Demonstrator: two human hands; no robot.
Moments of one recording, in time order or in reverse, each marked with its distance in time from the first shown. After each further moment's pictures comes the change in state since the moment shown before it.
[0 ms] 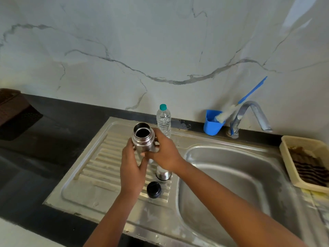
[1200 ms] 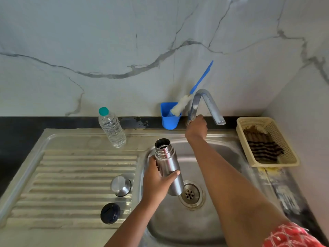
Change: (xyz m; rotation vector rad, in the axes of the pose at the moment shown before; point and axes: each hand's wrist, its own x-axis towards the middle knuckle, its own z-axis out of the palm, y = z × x) left_hand -0.035 0.069 0.170 -0.223 -0.551 -0.286; right_hand 0.026 0.147 -0.208 -0.436 0.713 0.890
